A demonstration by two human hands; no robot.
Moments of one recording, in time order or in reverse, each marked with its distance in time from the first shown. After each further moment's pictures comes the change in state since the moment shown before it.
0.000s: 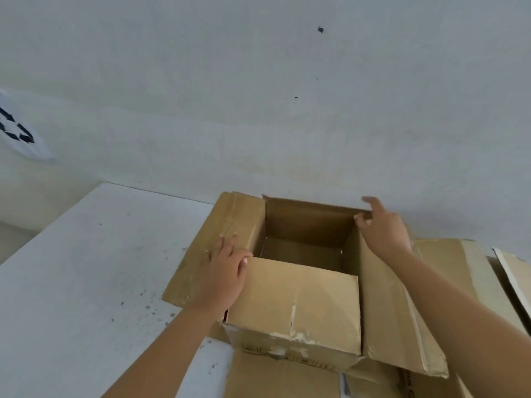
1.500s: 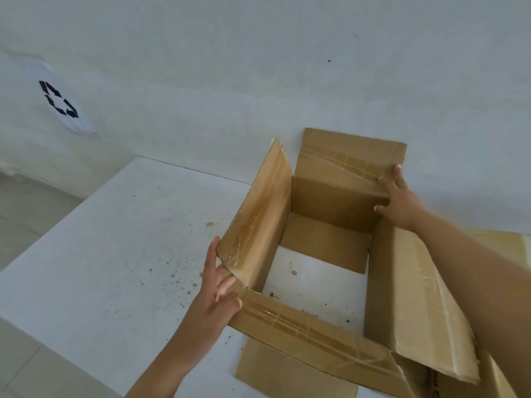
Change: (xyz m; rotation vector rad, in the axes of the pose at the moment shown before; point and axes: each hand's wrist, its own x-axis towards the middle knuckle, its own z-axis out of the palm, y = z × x) left_hand -0.104 0.019 -0.047 -0.954 -0.093 -0.282; right_hand 0.086 0.040 0.055 -0.152 -0.313 -0.118
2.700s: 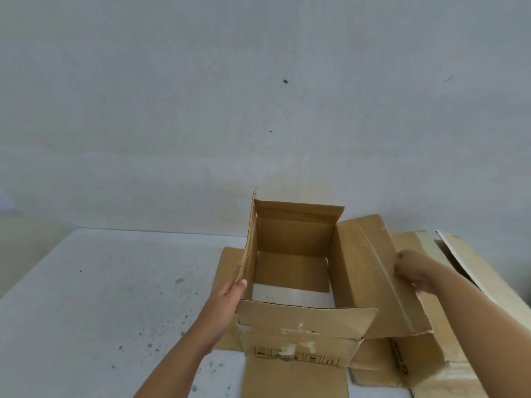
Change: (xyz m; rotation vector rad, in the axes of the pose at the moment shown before) left_hand 0.041 0.027 -0.020 0.131 -0.190 -0.085; right_hand -0.196 -0.001 -0.051 0.535 0.005 0.667
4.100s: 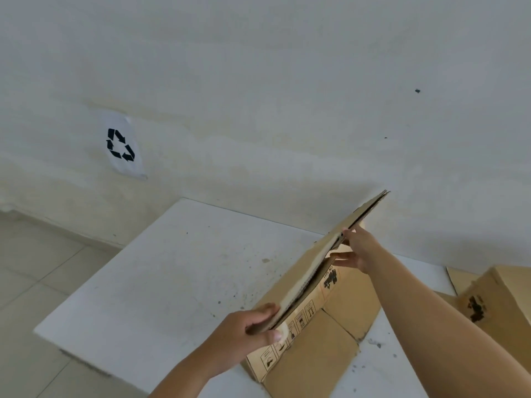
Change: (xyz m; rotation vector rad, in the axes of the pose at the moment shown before) left_hand -0.096 -0.102 -0.140 0.124 -0.144 0.129; right_hand -0.091 -0.184 0.224 0.563 -0.304 -0.200
